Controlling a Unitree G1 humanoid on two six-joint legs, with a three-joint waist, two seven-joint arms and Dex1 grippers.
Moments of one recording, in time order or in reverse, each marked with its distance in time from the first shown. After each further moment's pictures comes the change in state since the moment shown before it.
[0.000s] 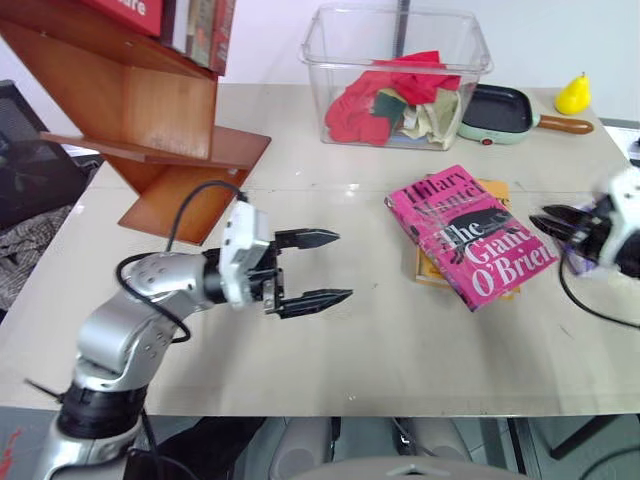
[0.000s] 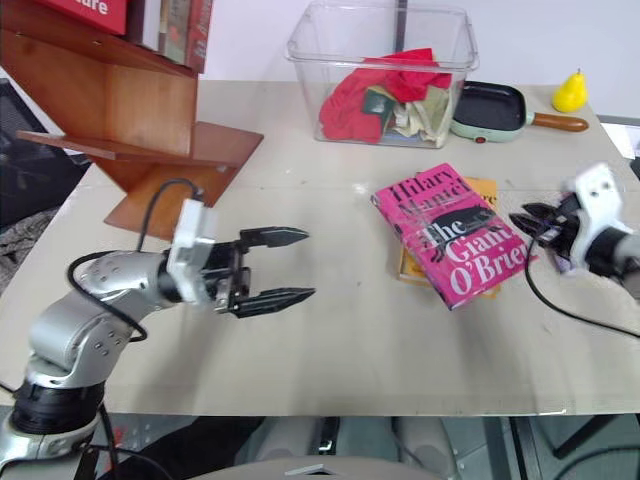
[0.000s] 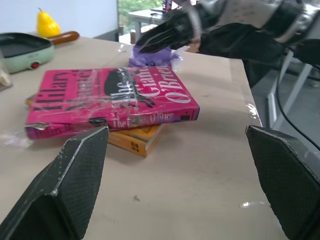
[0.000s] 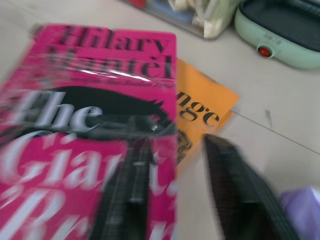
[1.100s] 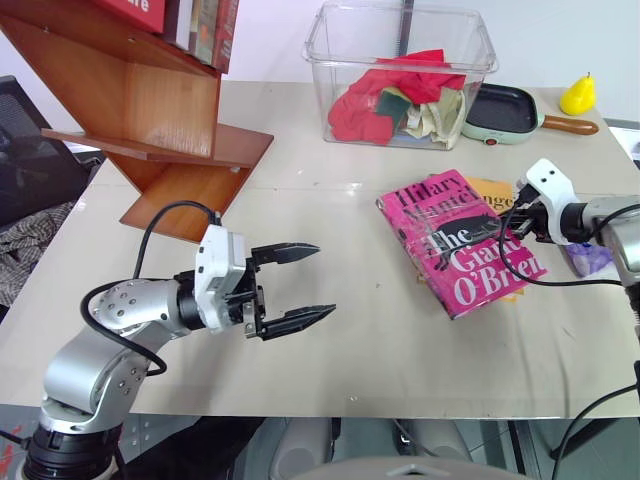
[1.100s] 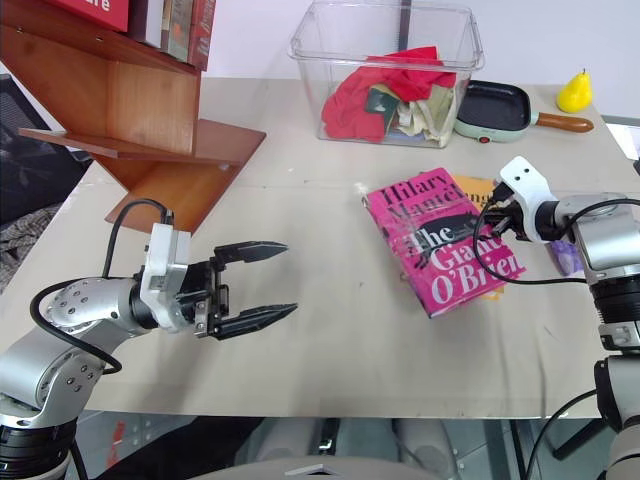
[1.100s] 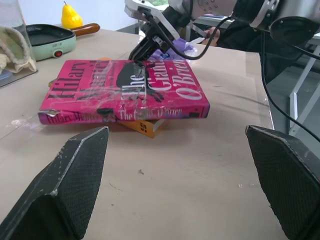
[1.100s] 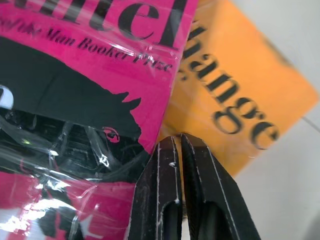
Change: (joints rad) left arm 0.157 0.014 0.076 -0.078 0.001 -0.044 0.038; right arm -0.300 0.081 0.279 0.229 -0.282 0.071 0.186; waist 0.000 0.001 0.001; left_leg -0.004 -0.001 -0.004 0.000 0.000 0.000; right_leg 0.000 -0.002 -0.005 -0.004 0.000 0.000
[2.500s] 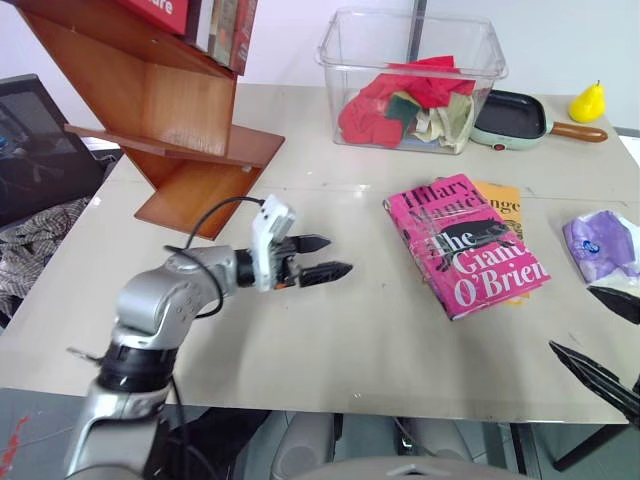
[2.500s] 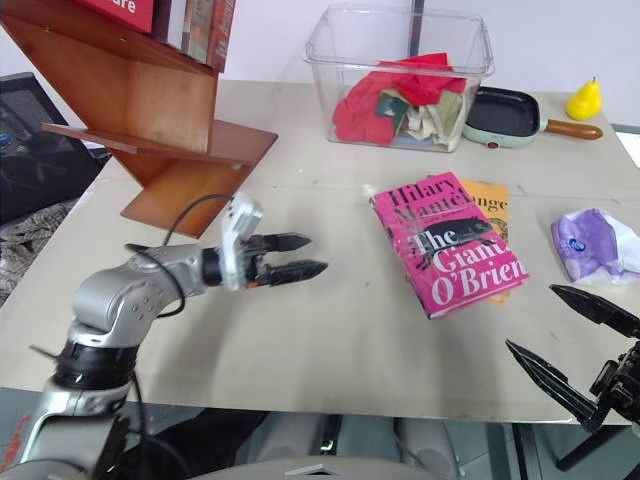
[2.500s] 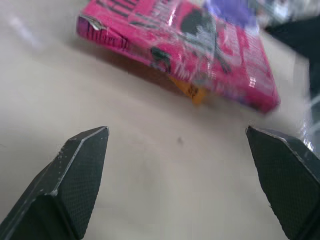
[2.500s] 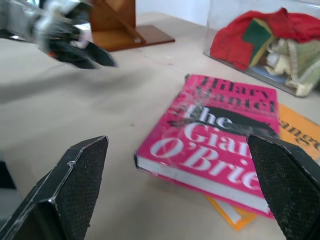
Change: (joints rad) left arm -0.455 -0.220 -0.187 0.409 -0.041 0.630 0.278; right arm 1.376 0.285 -1.008 -1.081 0.746 -0.360 0.069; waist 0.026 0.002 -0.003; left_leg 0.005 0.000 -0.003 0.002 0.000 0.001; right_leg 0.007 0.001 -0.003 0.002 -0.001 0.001
